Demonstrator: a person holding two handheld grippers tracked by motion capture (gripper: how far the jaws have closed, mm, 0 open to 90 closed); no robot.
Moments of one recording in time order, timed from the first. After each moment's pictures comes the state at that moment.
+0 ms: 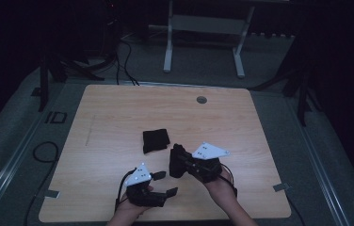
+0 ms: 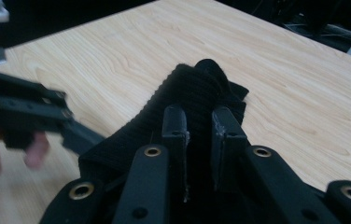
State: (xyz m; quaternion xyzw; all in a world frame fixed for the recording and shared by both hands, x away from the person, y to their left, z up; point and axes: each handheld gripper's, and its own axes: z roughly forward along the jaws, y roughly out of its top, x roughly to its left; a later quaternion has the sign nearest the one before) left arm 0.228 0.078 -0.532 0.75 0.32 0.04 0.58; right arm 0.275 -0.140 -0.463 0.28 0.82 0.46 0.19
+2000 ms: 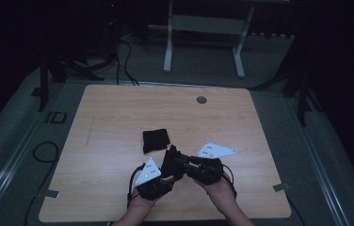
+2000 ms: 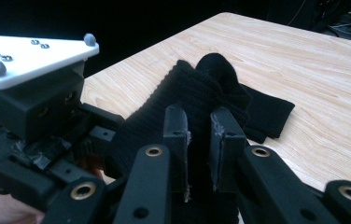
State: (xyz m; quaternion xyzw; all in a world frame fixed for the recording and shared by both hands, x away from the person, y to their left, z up) left arm 0.236 0.056 -0.524 0.73 0.31 0.13 0.59; right arm 0.265 -0.144 -0.450 0.29 0.80 0.52 0.10
